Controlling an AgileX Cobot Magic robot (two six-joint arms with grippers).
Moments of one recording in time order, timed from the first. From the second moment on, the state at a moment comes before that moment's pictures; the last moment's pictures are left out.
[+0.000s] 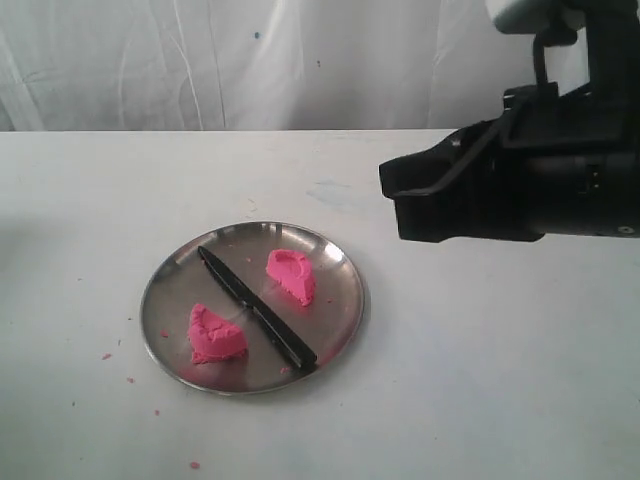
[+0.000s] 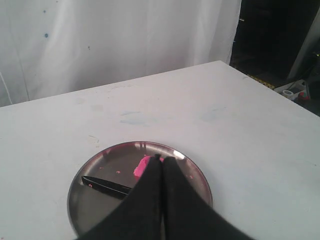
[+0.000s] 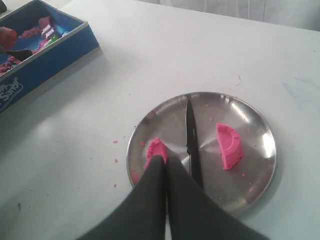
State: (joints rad) left arm 0.06 0.48 -0.56 -1.04 0.68 0.94; right arm 0.58 1.00 -0.83 0.65 0.44 -0.48
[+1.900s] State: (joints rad) left arm 0.06 0.48 -0.56 -1.04 0.68 0.94; right arm 0.23 0.06 -0.01 0.20 0.26 -0.08
